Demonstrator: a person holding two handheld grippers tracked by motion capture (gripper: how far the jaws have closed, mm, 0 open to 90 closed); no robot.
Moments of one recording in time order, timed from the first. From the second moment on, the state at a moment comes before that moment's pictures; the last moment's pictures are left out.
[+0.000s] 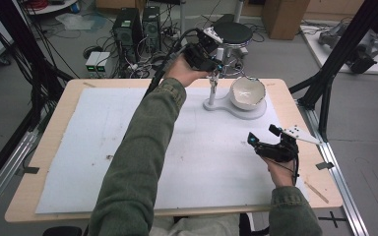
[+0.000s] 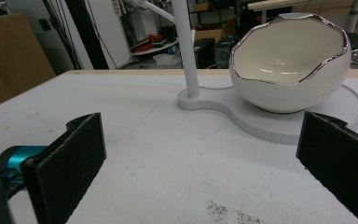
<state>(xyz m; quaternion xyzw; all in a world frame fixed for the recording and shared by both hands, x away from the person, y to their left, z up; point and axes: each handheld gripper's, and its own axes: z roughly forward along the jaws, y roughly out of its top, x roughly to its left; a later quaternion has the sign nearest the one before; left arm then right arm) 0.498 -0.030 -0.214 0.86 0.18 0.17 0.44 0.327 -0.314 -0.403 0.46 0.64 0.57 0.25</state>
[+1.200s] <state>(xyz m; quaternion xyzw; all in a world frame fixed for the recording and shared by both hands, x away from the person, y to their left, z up) 0.536 -0.049 -0.237 0.82 0.26 0.20 0.47 0.329 -0.317 -0.403 0.45 0.64 0.57 0.24</state>
